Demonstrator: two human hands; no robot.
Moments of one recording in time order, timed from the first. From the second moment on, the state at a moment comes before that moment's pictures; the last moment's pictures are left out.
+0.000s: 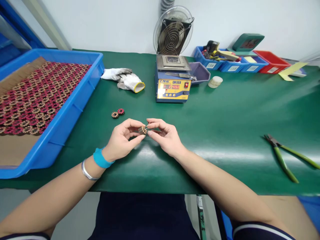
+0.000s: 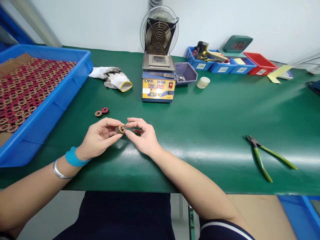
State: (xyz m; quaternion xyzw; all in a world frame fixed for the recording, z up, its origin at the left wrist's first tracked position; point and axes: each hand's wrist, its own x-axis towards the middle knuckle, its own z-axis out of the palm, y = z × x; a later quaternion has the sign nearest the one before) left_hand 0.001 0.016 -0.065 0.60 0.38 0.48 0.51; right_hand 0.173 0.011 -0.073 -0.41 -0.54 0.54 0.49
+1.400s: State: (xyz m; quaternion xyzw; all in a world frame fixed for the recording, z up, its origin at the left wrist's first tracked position) left_hand 0.000 0.011 -0.061 0.62 0.35 0.45 0.54; right_hand 0.176 0.011 -0.071 -0.36 -0.59 0.54 0.48
